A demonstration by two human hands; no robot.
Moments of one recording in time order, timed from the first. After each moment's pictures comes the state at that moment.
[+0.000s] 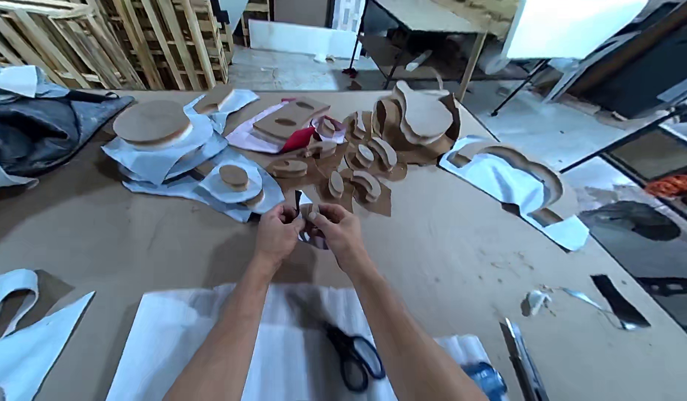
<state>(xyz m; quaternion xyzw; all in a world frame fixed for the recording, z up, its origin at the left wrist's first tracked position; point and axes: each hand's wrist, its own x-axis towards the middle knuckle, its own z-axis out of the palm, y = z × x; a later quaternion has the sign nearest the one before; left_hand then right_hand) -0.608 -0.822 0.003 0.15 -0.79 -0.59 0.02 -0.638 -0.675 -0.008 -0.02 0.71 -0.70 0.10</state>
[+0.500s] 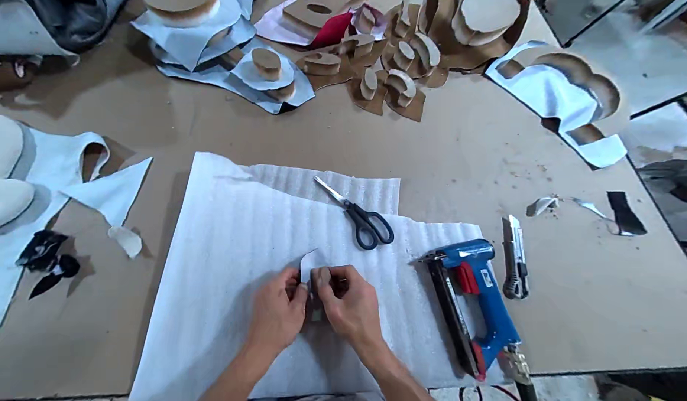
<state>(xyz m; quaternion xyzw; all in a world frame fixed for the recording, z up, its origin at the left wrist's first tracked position) -0.260 -0.789 -0.039 0.22 -0.84 -0.49 -0.11 -0.298 -0.633 -0.055 -0.01 0.89 -0.45 0.12</state>
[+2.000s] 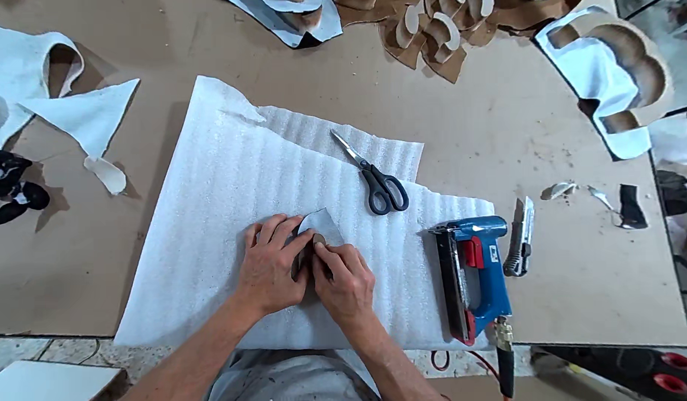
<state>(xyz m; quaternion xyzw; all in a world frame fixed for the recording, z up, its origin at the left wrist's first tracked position) -0.241 -0.807 -0.088 -0.03 -0.97 -0.23 0.07 -0.270 -0.639 -0.092 -0.24 0.92 -0.28 -0.16</state>
